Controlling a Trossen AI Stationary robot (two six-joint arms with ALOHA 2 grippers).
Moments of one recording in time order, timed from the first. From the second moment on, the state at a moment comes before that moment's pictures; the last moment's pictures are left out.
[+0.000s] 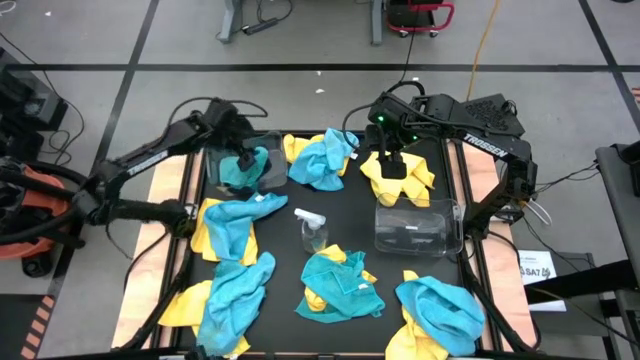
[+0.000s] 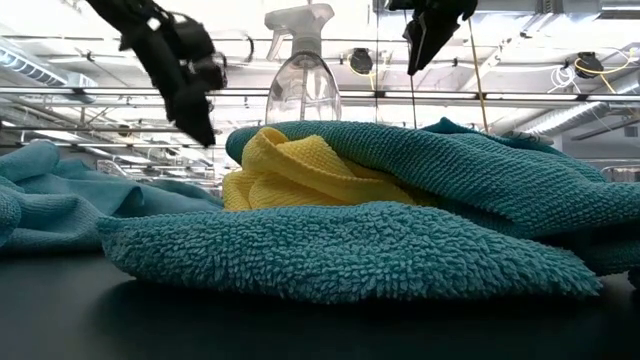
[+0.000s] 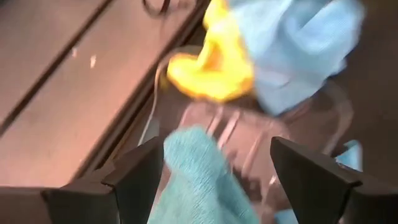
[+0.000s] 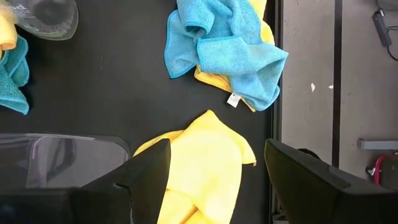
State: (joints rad) left arm 0.82 1.18 0.96 -0.65 0.15 0.29; right arm -0.37 1.61 1.87 -1.39 0.10 -0.42
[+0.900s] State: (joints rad) left arm 0.55 0.76 0.96 -0.59 0.45 0.27; right arm -0.37 1.61 1.87 -1.38 0.09 -0.43
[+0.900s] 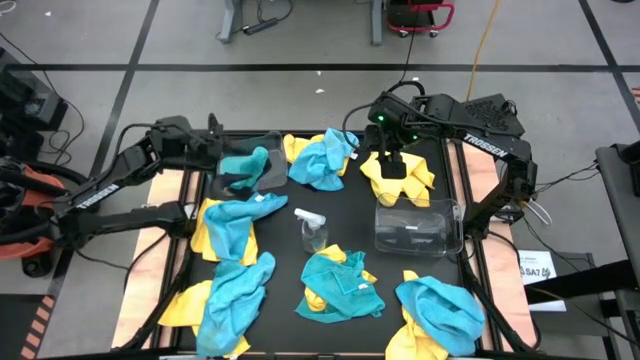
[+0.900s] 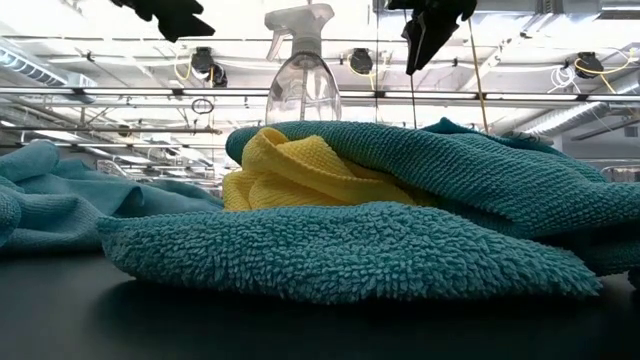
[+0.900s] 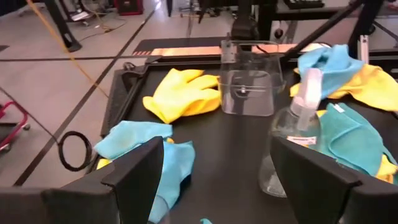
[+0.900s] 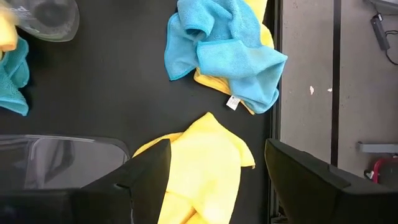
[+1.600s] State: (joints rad) left arm 0.46 0.77 0.96 -0.74 0.33 0.33; right arm -0.37 1.61 1.87 -1.42 0.05 -0.38
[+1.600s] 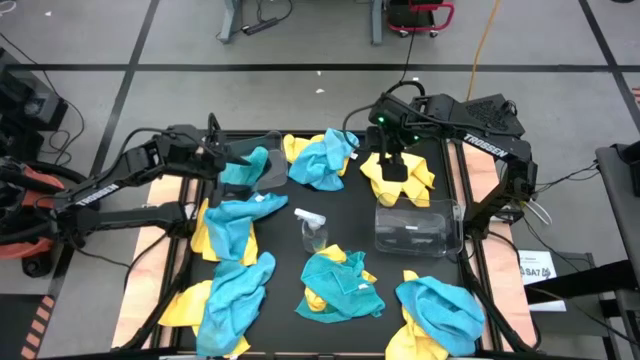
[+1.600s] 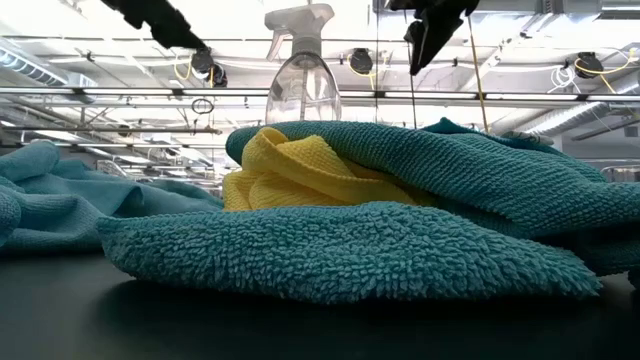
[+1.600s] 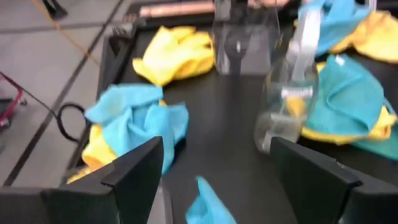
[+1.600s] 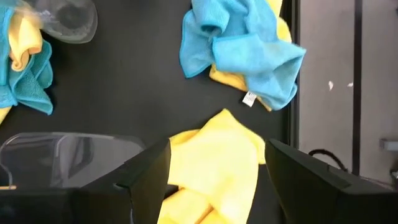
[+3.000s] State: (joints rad) left arm 0.18 1.24 0.96 -1.27 0.05 0.21; right arm -0.37 1.61 1.87 -1.47 0.05 -0.36
